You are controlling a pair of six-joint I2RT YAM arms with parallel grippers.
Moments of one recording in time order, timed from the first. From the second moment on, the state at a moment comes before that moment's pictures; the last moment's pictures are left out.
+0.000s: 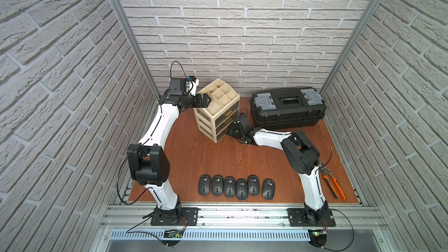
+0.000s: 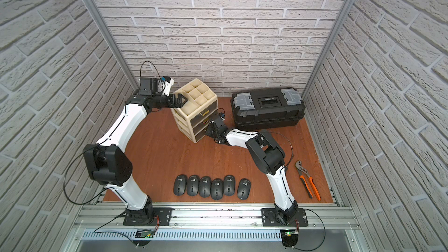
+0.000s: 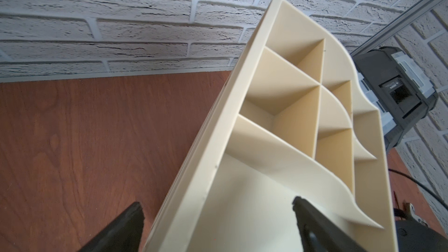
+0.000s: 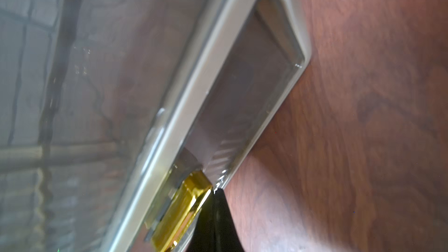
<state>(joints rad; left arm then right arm) -0.11 1.73 1.66 -0.62 0.38 -0.07 0.63 2.15 1.42 0.00 0.02 0.94</state>
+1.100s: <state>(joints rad) -0.16 1.71 1.56 -0.45 0.56 -0.19 0.63 1.73 1.22 -0.10 0.00 0.65</state>
